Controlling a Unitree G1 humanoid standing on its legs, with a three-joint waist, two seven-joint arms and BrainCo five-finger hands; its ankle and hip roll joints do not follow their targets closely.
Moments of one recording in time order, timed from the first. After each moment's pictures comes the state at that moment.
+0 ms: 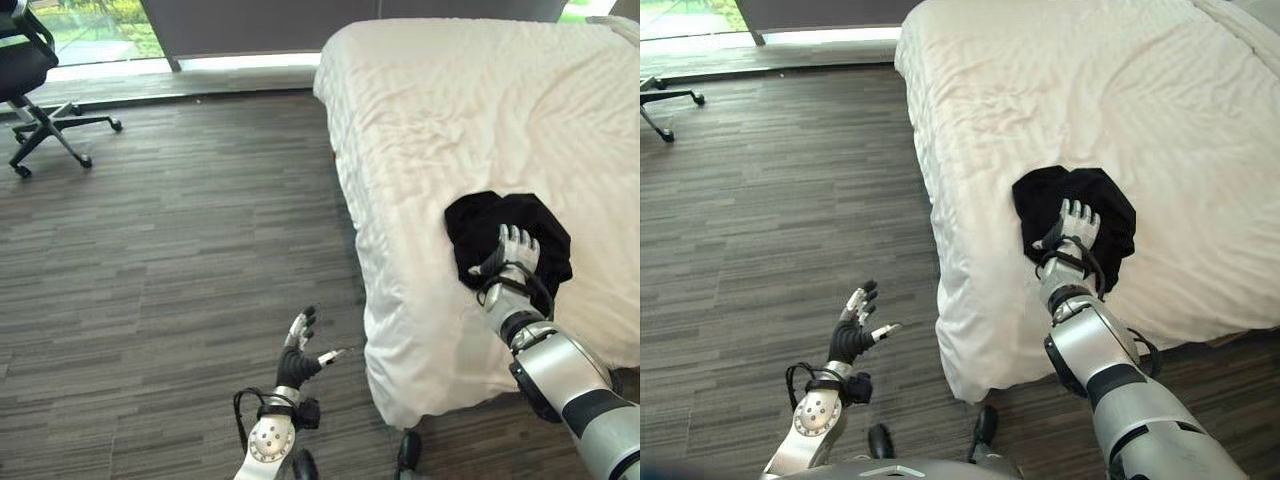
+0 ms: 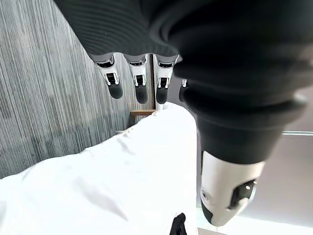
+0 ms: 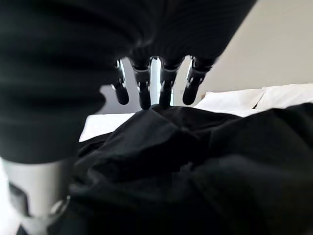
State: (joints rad) left arm 0.23 0.16 -0.27 0.14 -0.09 -0.30 0.19; right arm -0.95 -0.29 0.44 1.47 -0.51 0.17 -0.70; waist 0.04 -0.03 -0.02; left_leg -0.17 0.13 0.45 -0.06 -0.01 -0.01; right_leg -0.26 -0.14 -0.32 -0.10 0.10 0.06
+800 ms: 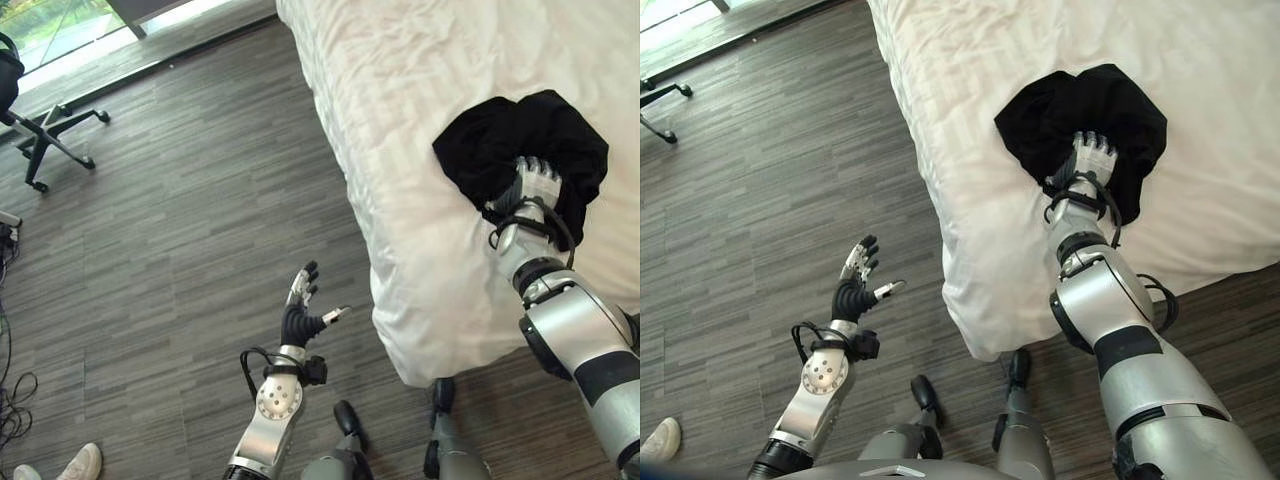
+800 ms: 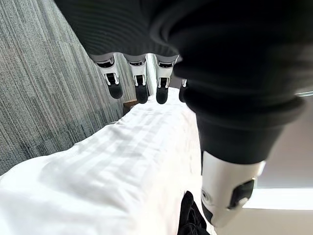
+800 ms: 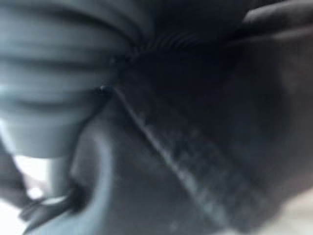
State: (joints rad) left arm 0.07 0.15 -0.26 0.09 -0.11 -0.30 0.23; right arm -1.18 -0.35 0.46 1.50 -0.51 0.16 -0.64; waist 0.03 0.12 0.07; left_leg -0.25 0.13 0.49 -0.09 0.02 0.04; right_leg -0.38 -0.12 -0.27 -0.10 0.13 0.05
